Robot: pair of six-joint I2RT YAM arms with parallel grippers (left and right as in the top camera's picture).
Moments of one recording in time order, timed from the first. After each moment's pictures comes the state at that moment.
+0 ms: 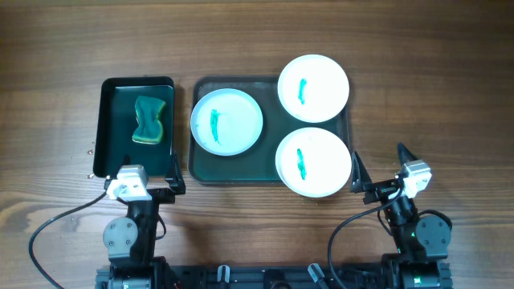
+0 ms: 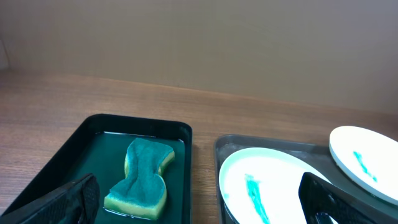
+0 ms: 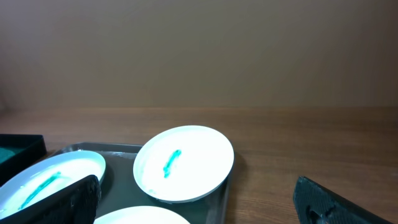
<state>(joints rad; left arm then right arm) 0.05 0.01 0.01 -0.07 0.06 -0.14 0.02 0.01 0.01 0.01 -0.20 0.10</state>
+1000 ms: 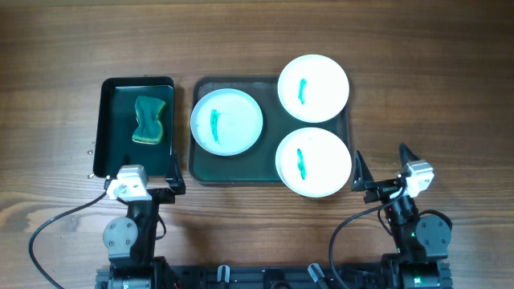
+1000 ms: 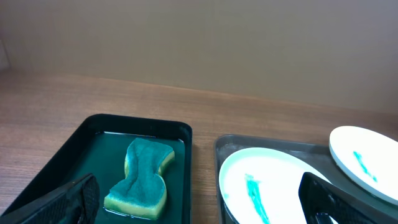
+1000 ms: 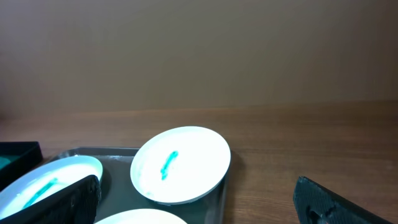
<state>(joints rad) 0.05 0.01 0.01 -0.07 0.06 -0.14 0.02 0.01 0.01 0.01 -0.17 0.13</state>
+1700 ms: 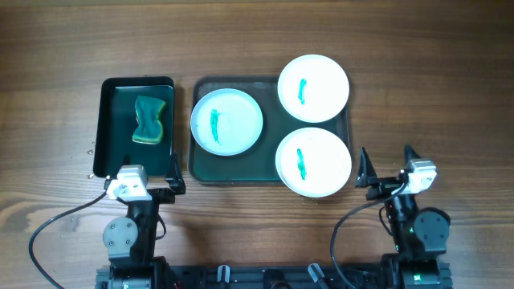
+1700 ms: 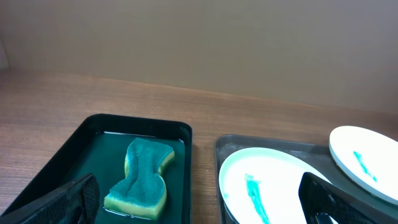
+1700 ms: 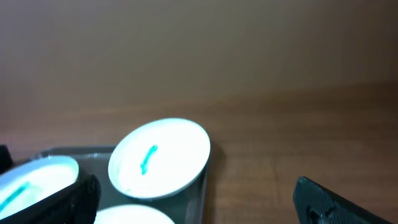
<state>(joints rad) 0.05 0.02 0.01 -0.07 0.06 -0.14 0.02 0.07 0.01 0.00 -0.09 0.13</state>
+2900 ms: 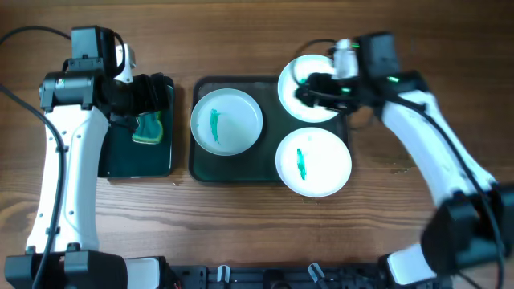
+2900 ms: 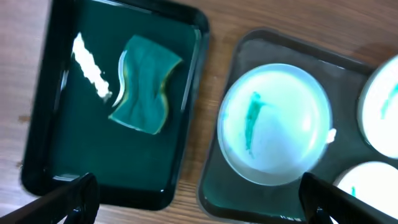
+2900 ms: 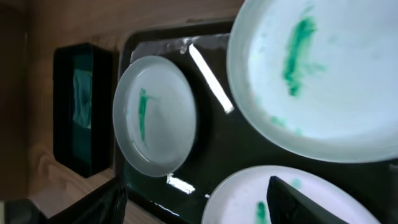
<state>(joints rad) 0.05 1.53 1.50 -1.14 0.07 -0.24 0.24 1.71 1.34 -0.70 -0.49 0.37</state>
